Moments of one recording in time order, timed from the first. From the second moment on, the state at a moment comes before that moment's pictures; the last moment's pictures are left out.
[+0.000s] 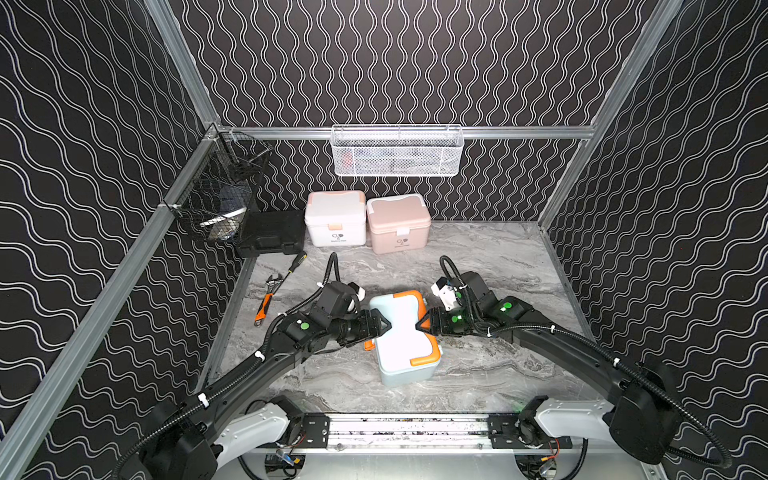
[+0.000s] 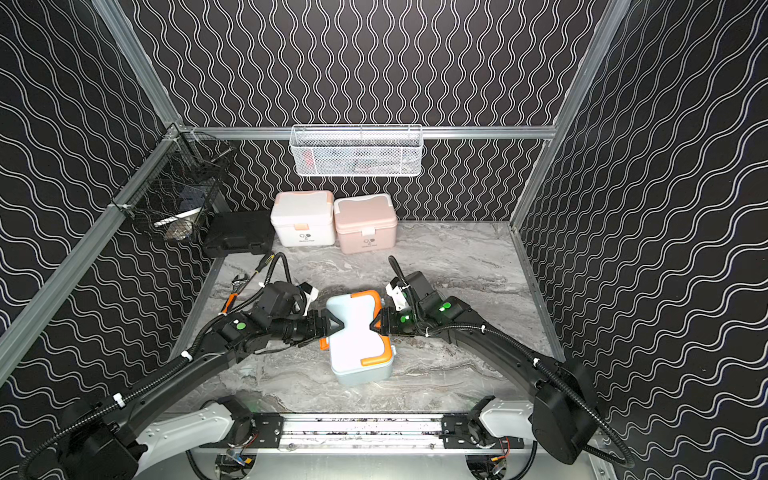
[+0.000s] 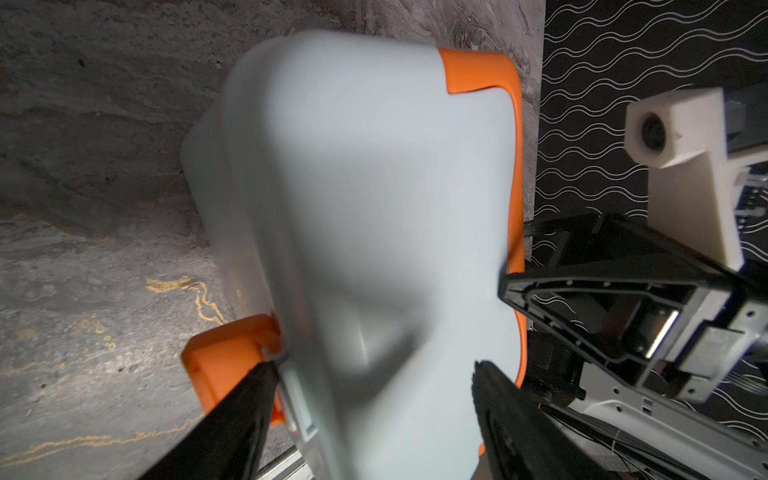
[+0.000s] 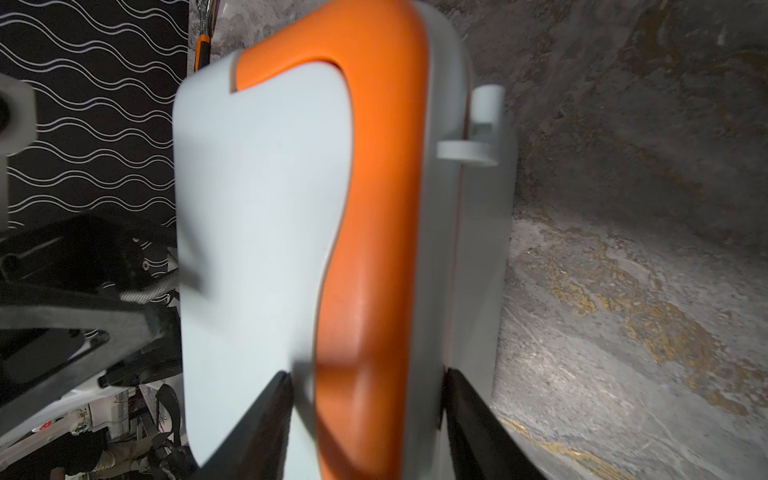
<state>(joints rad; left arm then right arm) -0.54 1.06 0.79 -0.53 0.39 -0.88 0.69 1.29 0.92 -0.55 -0.38 0.64</state>
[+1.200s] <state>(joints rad) -0.45 1.00 0.71 -0.39 0.56 -1.02 0.71 1.31 0.93 -0.55 -0.39 0.66</state>
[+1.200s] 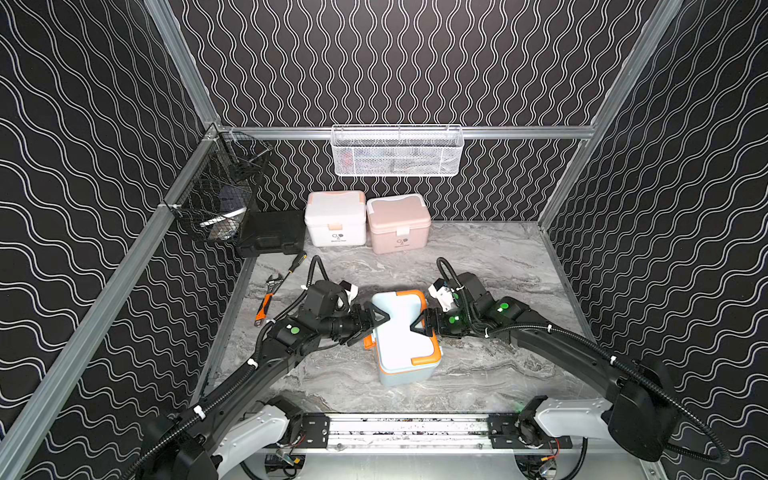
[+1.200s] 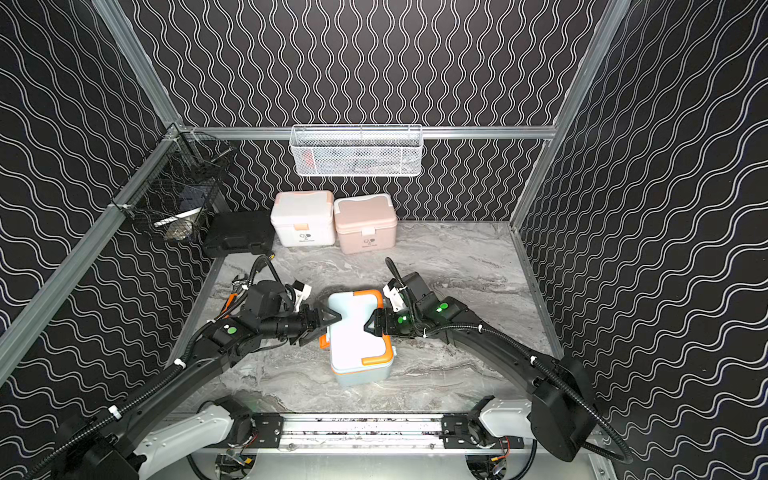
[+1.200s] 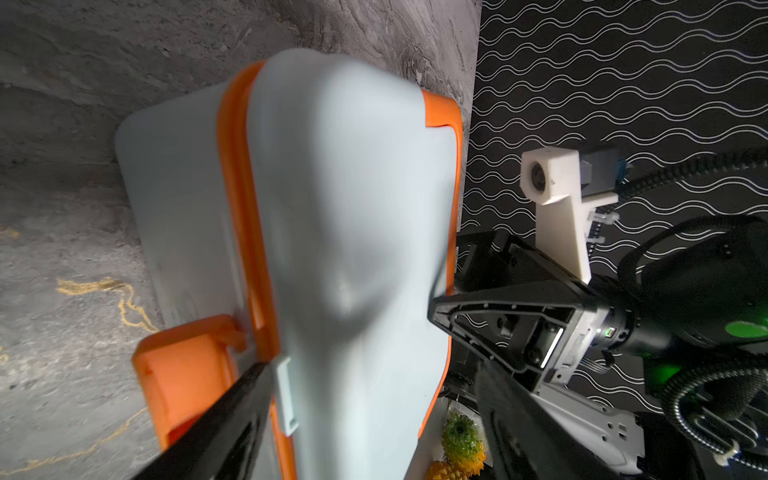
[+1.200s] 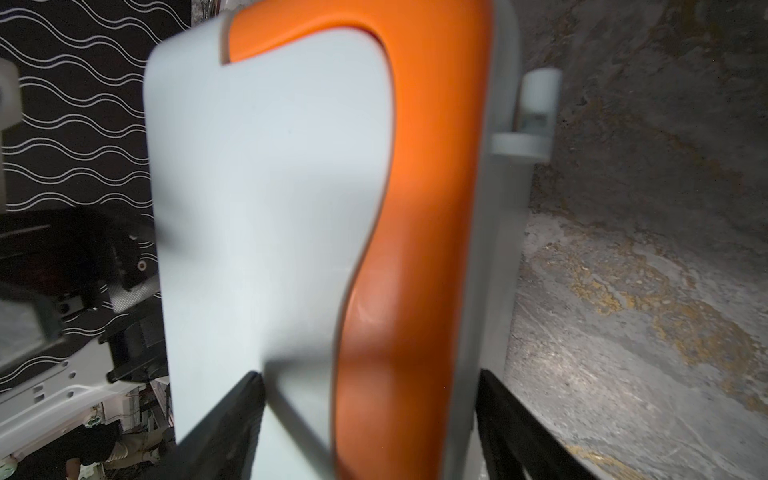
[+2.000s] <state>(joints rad) -0.59 1.15 0.97 -0.22 0.60 -1.08 0.54 0.99 0.96 -0.64 -0.32 0.71</state>
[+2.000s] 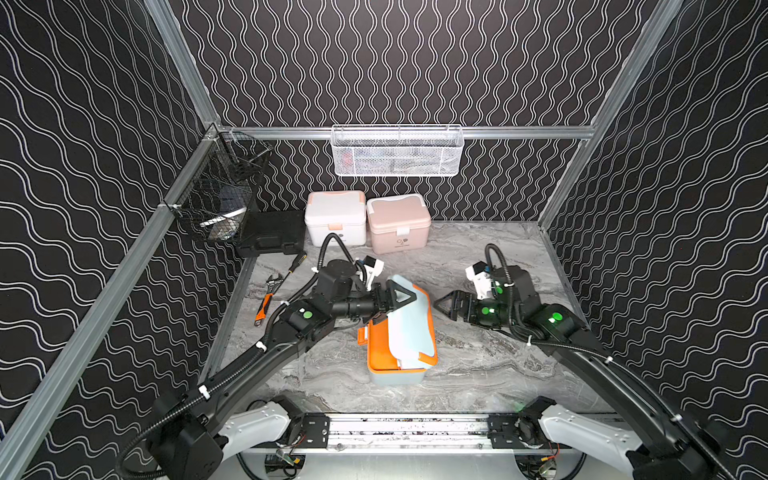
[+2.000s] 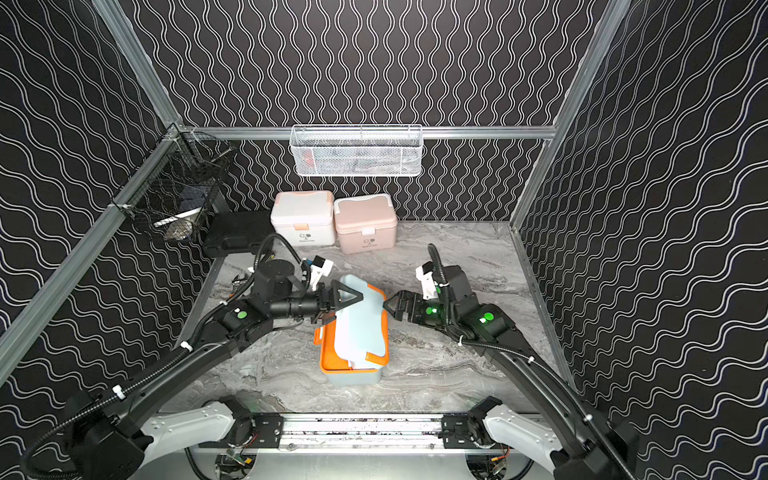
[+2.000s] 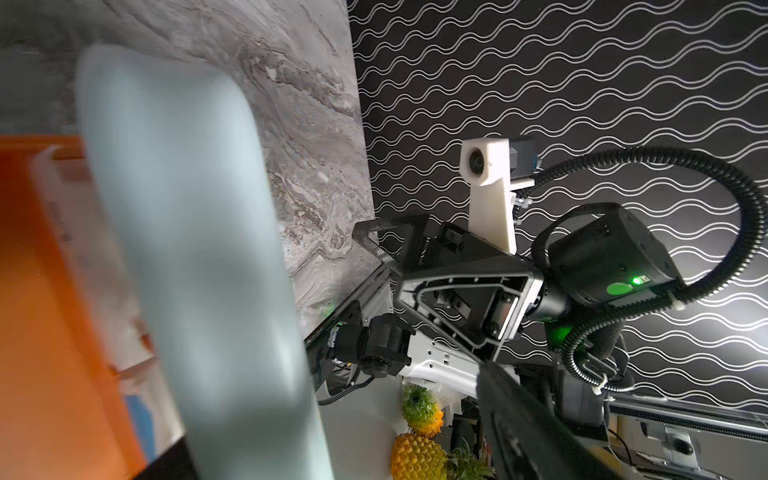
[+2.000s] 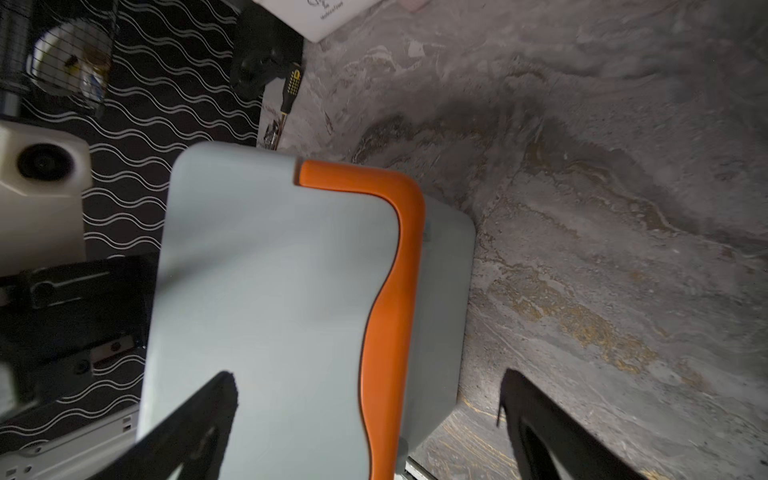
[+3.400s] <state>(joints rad) -0.87 1.44 1.38 -0.93 -0.14 -0.62 0.66 1.03 1.09 -0.87 -0.26 0.61</state>
